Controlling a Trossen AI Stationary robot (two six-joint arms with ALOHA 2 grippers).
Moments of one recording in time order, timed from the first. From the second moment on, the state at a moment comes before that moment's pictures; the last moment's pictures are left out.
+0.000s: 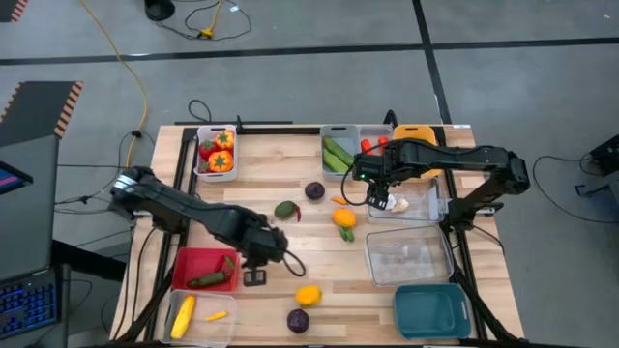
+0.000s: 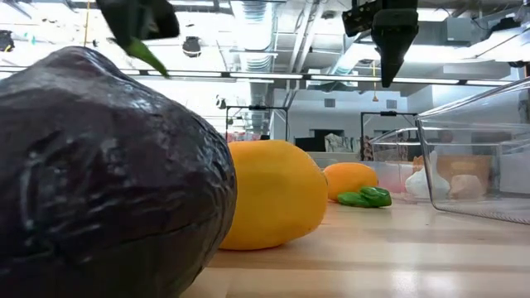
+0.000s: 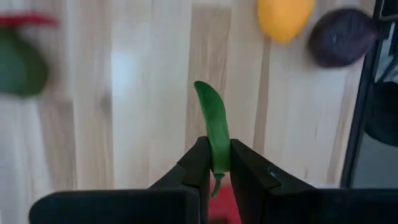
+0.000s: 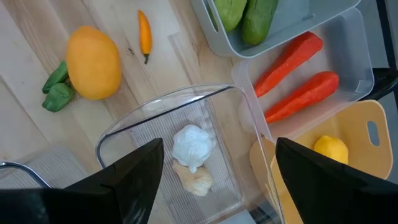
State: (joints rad) left arm -0.35 1.65 1.46 -1.13 0.06 -0.46; right arm -0.09 1.51 1.48 -1.42 0.32 0.28
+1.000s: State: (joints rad) left arm -0.63 1.60 1.26 -1.53 0.15 -0.87; right arm 0.02 1.51 1.48 -1.07 0.31 0.45
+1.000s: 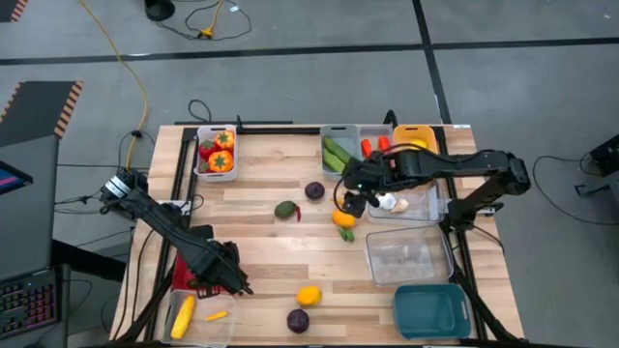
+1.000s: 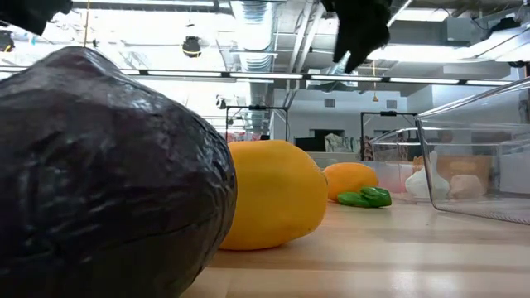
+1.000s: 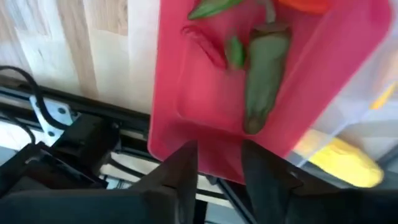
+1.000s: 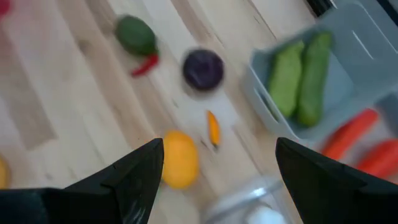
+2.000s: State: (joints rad) left arm -0.56 1.21 1.13 -1.09 -0.58 -0.51; right arm 0.19 1.99 1.48 -0.40 0.40 0.47
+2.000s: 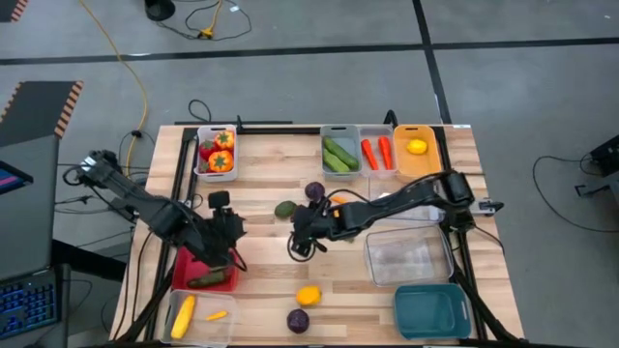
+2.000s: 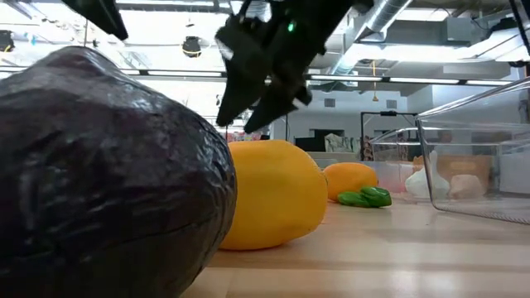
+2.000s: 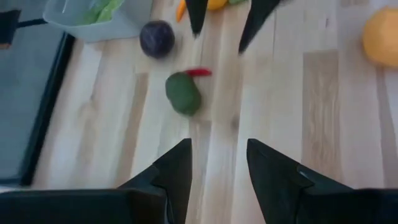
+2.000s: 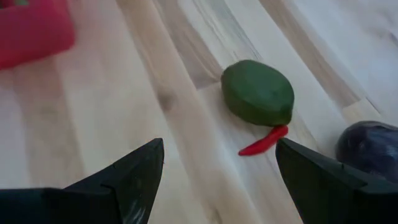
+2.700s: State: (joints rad) left arm -0.51 1.01 0.70 -0.67 -0.55 -0.54; right arm 0.10 2.16 1.48 -0.35 0.48 0.48
